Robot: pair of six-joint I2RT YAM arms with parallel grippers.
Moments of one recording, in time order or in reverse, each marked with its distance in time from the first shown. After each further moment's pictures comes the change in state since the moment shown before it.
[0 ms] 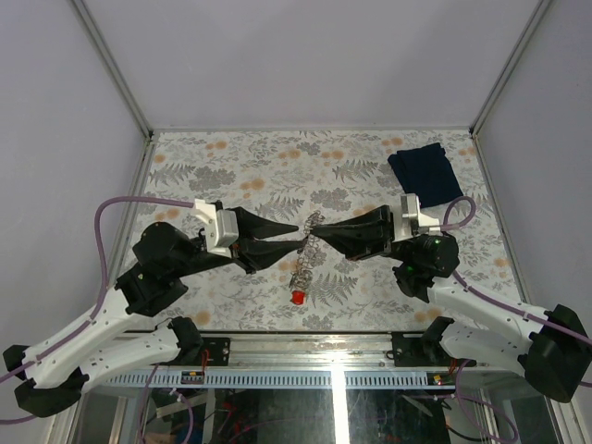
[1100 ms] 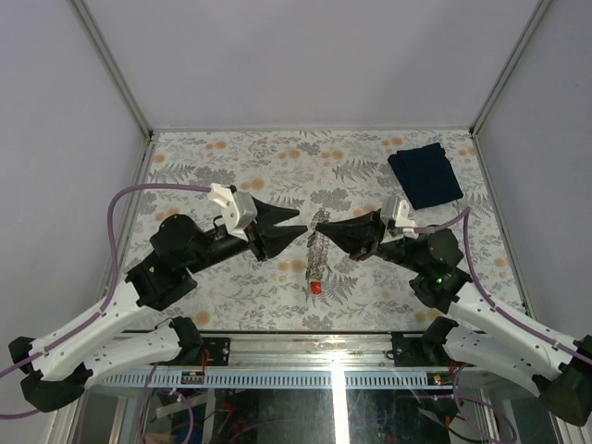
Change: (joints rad) left arm 0.000 0.066 0.014 -0.005 -0.145 -0.016; right arm -0.005 -0.186 0.000 -0.575 0.127 -0.286
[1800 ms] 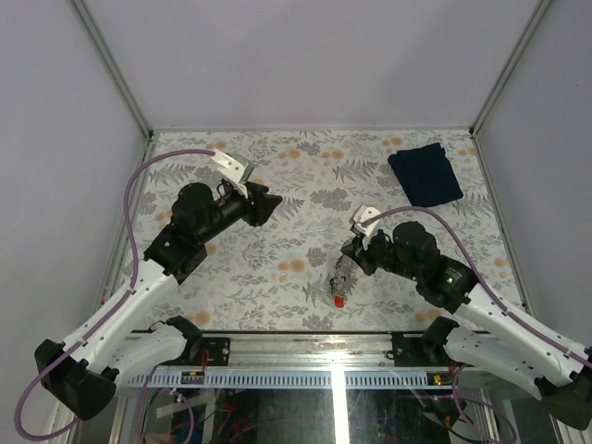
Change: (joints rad) left arm 0.381 0.147 -0.054 -0.085 -0.047 -0.105; right arm 0.000 -0.056 0.077 -0.949 0.339 -0.223
